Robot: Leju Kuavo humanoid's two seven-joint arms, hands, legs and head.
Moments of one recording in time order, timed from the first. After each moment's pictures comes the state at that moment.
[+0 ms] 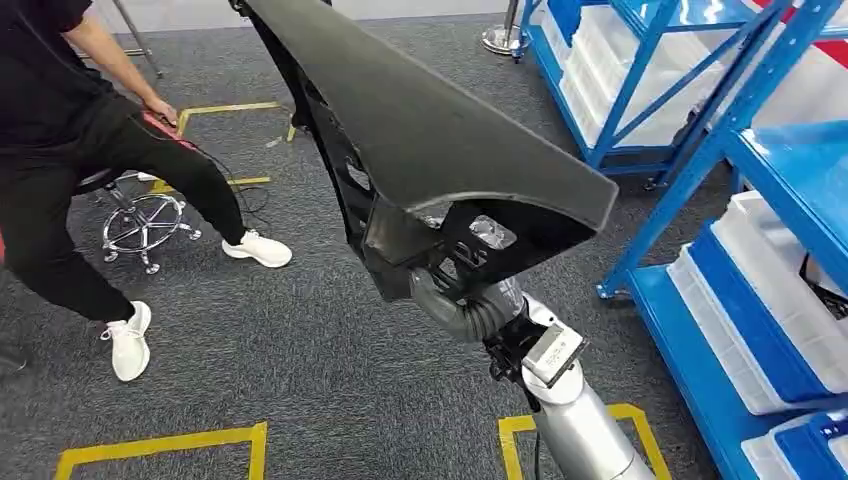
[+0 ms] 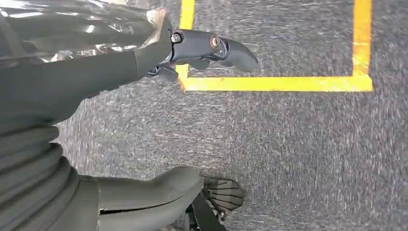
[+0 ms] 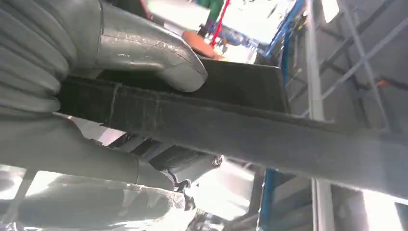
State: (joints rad) left arm -0.07 -0.08 0.63 -0.20 -0.51 0.04 -0.46; right arm -0.28 -0.01 0.45 -1.76 0.01 0.04 -0.60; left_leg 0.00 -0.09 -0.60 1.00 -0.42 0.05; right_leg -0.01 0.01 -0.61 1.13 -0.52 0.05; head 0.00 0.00
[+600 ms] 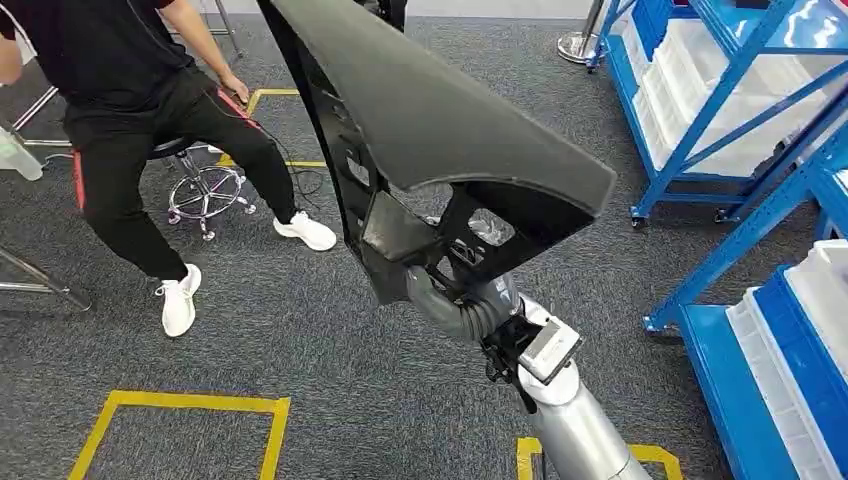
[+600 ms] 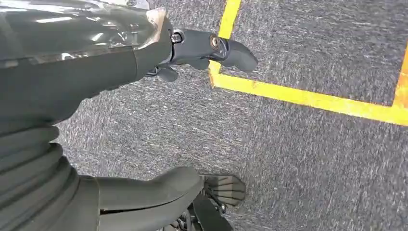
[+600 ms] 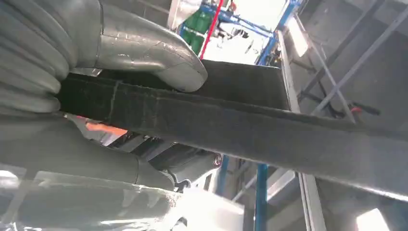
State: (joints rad) left arm -0.06 -0.07 0.65 -0.20 -0.51 0.06 -0.45; right arm -0.28 0.01 0.45 -1.76 0.01 0.04 -0.60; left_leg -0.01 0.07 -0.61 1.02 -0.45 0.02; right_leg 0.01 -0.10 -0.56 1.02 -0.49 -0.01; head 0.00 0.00
